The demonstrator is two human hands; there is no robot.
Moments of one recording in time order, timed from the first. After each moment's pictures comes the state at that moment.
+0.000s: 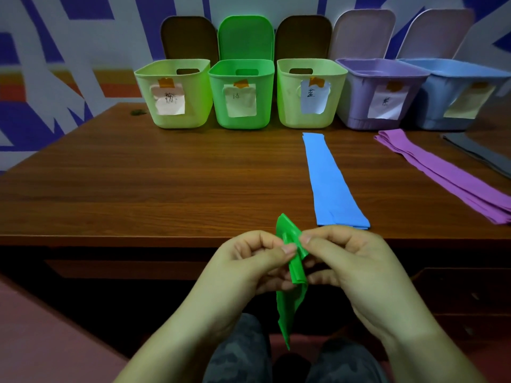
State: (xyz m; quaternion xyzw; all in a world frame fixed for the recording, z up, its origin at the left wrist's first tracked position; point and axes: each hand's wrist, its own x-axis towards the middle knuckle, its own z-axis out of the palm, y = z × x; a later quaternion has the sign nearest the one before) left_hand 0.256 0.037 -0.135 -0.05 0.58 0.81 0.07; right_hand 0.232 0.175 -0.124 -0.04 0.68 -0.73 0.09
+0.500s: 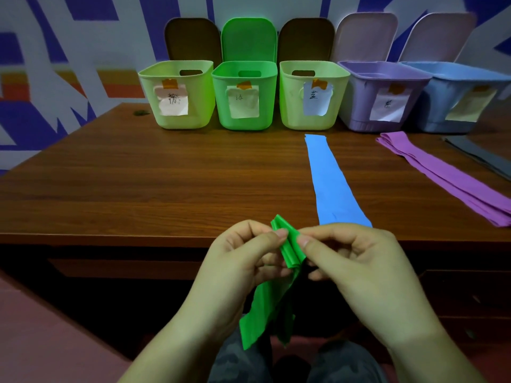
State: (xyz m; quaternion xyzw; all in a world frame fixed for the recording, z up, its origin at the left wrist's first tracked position) left_hand 0.254 0.036 -0.129 -0.08 0.55 0.83 0.01; right_hand 0.240 0.174 -0.116 -0.11 0.74 -0.67 0.02
